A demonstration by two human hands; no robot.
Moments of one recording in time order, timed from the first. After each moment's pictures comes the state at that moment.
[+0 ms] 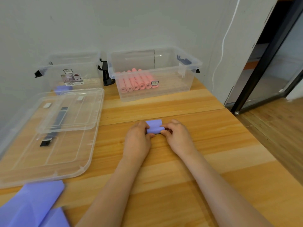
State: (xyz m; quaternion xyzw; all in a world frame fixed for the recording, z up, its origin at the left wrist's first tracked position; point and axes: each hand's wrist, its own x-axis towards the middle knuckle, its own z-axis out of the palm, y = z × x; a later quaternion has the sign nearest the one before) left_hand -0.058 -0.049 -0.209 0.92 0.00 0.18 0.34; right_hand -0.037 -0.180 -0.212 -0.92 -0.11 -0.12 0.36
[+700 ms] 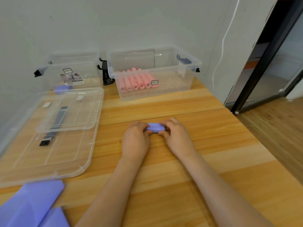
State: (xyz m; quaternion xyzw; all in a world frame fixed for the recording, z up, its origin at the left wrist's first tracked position) left_hand -0.057 -0.047 -0.209 0.93 0.00 0.20 0.31; right_hand -0.041 -0.178 -0.210 -0.92 -0.13 -0.14 0.35
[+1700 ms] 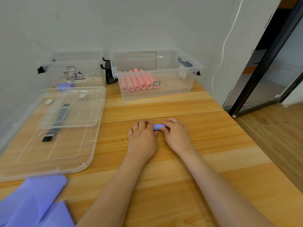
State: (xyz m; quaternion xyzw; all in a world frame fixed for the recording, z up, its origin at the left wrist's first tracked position) left_hand -0.060 -0.058 -0.212 0.98 -0.01 0.12 0.15; right_hand -0.031 -0.176 -0.215 -0.95 -0.08 -0.12 0.28
